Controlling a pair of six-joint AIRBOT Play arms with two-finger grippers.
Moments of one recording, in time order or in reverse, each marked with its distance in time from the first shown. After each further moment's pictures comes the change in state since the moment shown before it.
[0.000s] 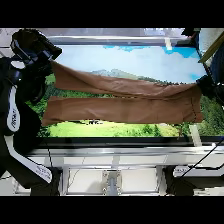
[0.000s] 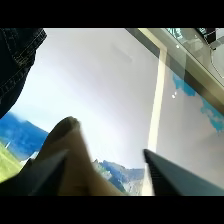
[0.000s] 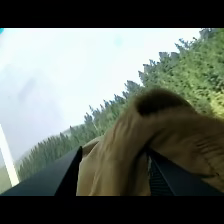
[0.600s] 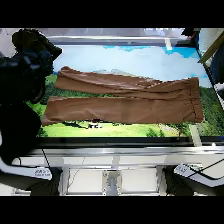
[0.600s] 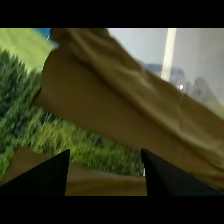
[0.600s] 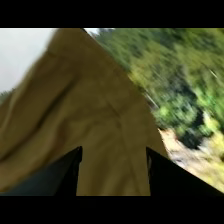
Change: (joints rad) left arm 0.242 0.358 -0.218 0.163 -0.629 -0.016; right arm -0.369 0.292 -0.068 -0.214 0.464 -0.099
